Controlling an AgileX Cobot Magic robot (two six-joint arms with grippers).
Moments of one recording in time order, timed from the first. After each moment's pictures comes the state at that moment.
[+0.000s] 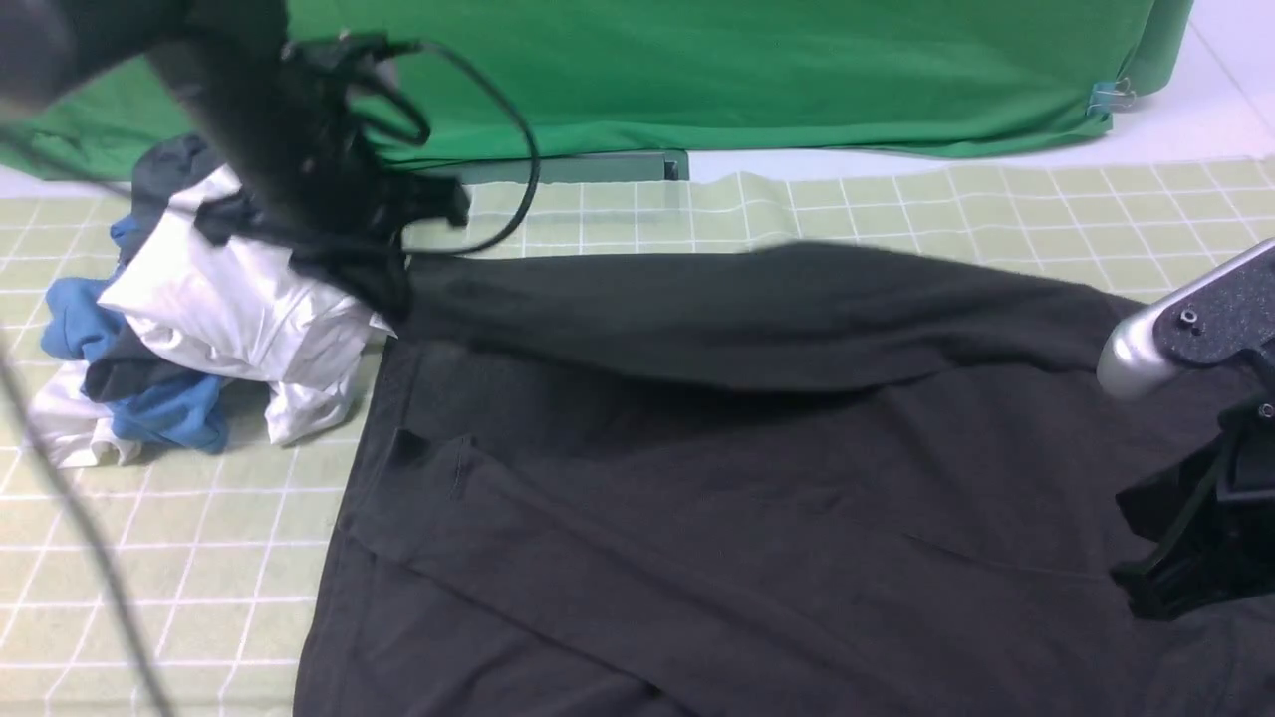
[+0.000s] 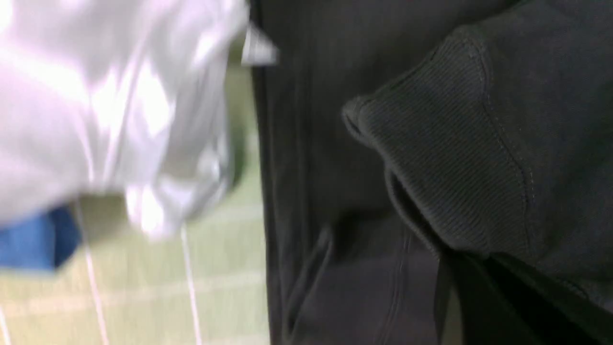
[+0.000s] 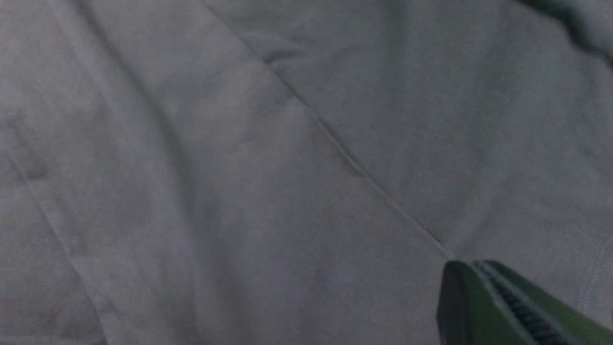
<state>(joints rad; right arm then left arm) 0.57 1.03 -0.76 -0.09 0.76 0.12 -0.13 1.81 -1.53 -0.16 1.15 -0.07</state>
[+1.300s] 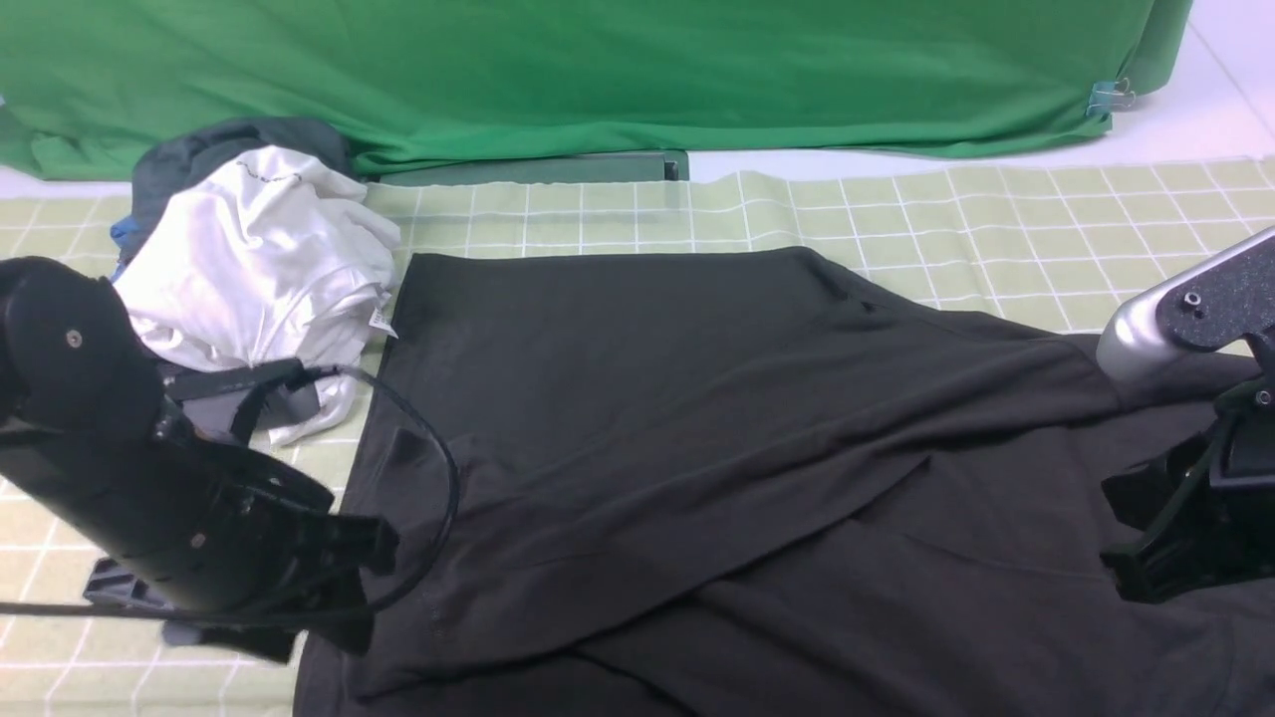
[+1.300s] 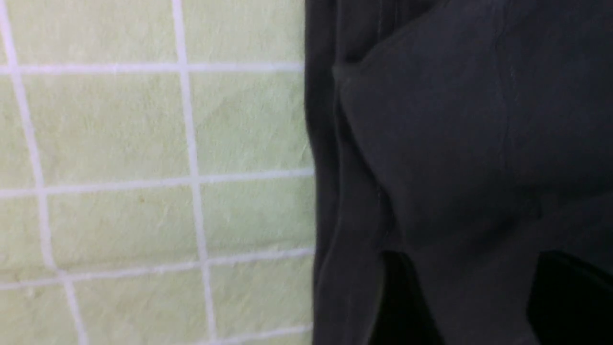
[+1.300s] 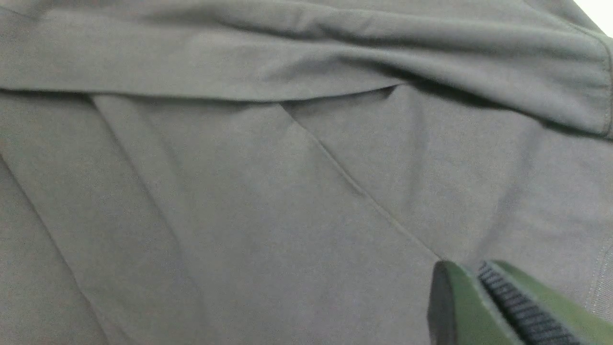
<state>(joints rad) 0.57 1.03 -0.76 -0.09 0.72 0.15 -0.13 1.41 -0.78 -0.26 0.99 -0.03</state>
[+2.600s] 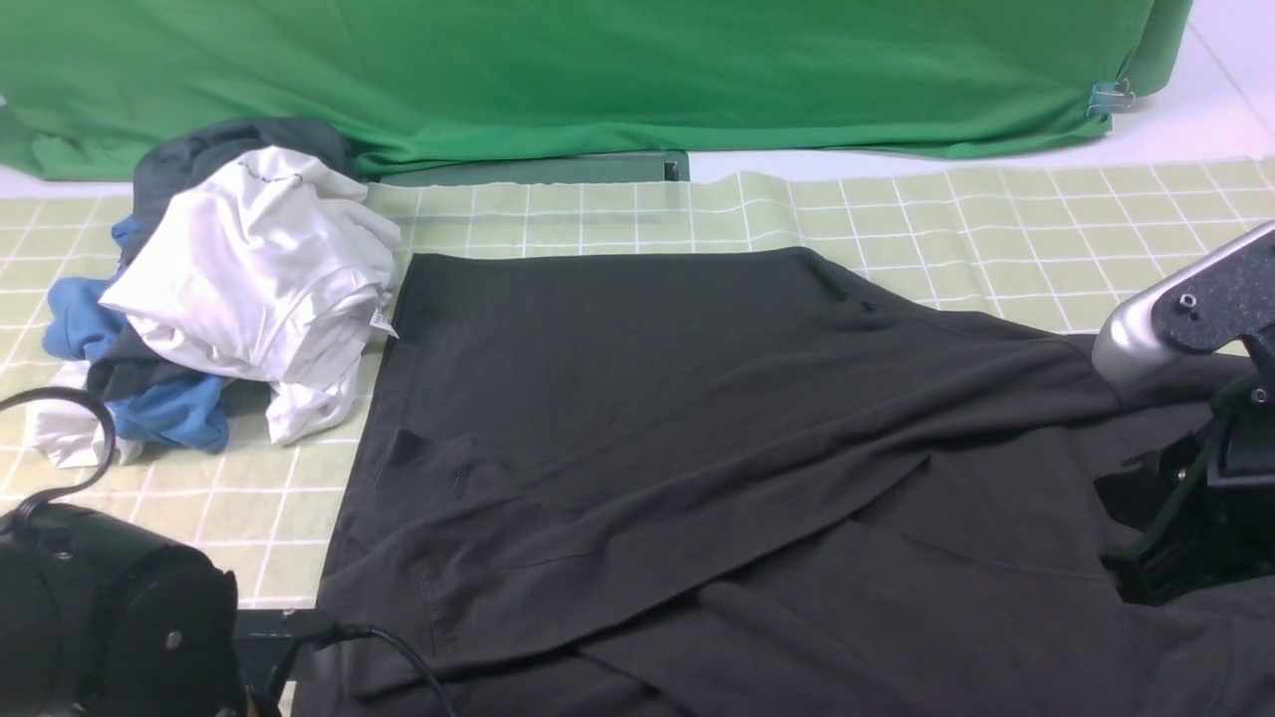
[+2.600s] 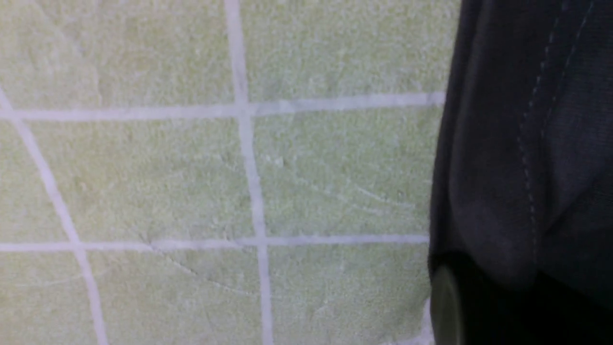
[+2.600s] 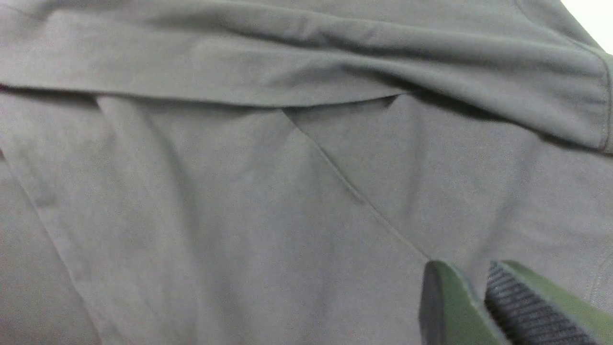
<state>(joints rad) 0.57 1.03 -0.76 -0.08 0.73 0.08 -0.43 1.38 -0.47 -0.15 0.91 -0.36</state>
